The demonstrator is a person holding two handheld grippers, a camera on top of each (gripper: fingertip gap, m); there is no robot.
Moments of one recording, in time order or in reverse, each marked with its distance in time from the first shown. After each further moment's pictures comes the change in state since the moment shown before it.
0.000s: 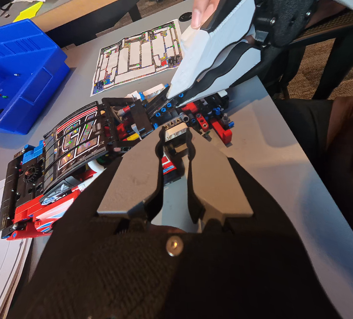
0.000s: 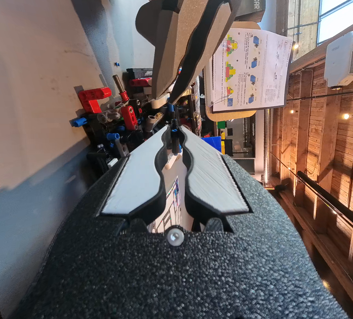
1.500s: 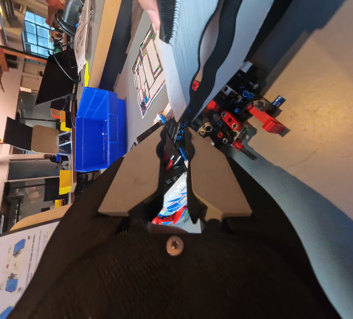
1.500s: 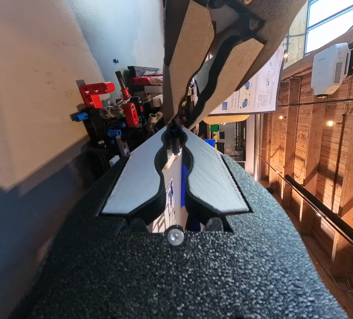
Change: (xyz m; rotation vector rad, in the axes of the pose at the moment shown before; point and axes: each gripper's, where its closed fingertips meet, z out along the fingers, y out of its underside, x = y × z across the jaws) left arm -0.024 -0.012 0.021 -0.217 -0.223 0.663; right arm 0.000 0.001 0.005 0.014 0.030 -0.048
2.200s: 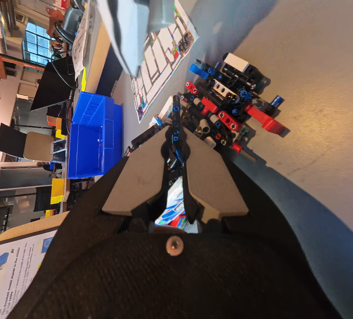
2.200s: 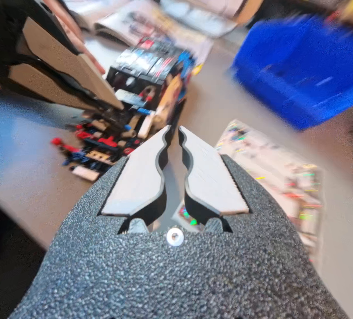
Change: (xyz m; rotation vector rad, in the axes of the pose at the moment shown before) left arm 0.002 0.001 0.008 0.059 0.010 -0.018; right arm 0.027 0.081 -0.014 -0.082 -0.215 1.174
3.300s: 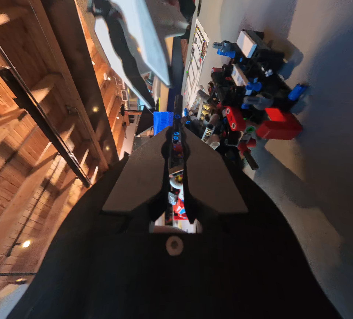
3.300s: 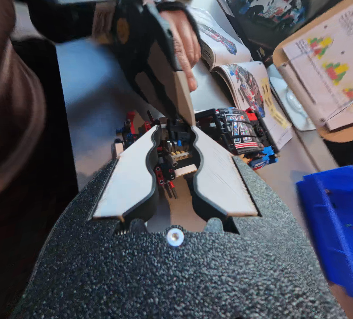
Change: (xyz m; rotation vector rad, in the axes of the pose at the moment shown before) left arm 0.017 0.008 -0.070 0.145 -0.404 0.374; right arm -0.145 -0.043 0.010 0.079 -0.420 -0.480
